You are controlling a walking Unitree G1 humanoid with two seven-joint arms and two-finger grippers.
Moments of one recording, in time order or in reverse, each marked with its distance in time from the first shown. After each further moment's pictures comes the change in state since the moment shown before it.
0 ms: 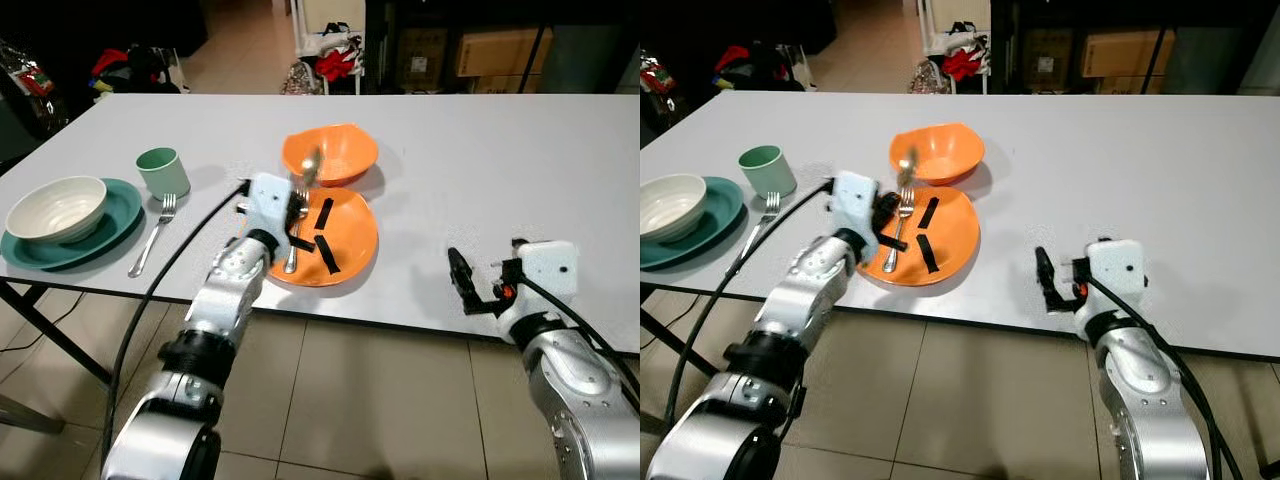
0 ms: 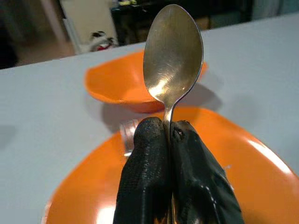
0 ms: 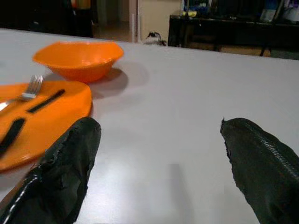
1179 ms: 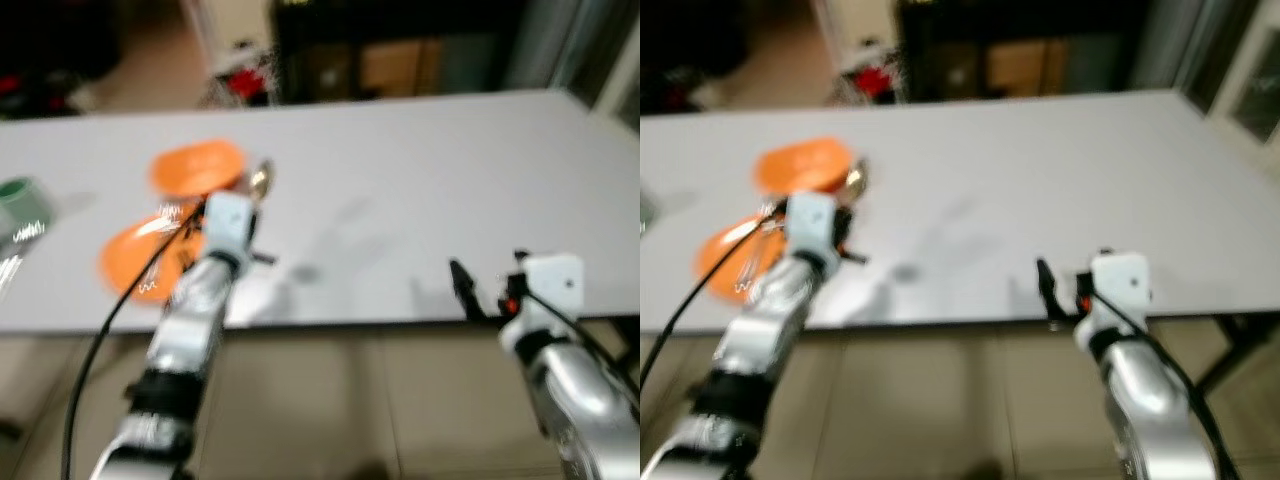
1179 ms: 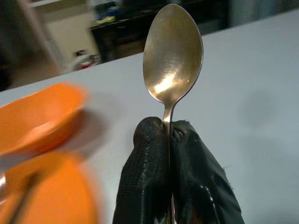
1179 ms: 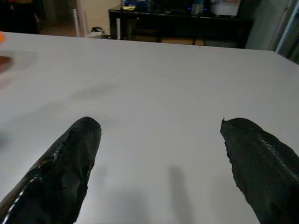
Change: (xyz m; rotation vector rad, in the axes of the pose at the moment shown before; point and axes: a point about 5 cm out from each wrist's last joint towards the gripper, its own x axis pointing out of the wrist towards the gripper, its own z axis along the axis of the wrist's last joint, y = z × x) left arm -0.023 0.014 -0.012 0.069 0.036 0.116; right arm -0.013 -0.004 -0.006 -0.012 0.030 0.012
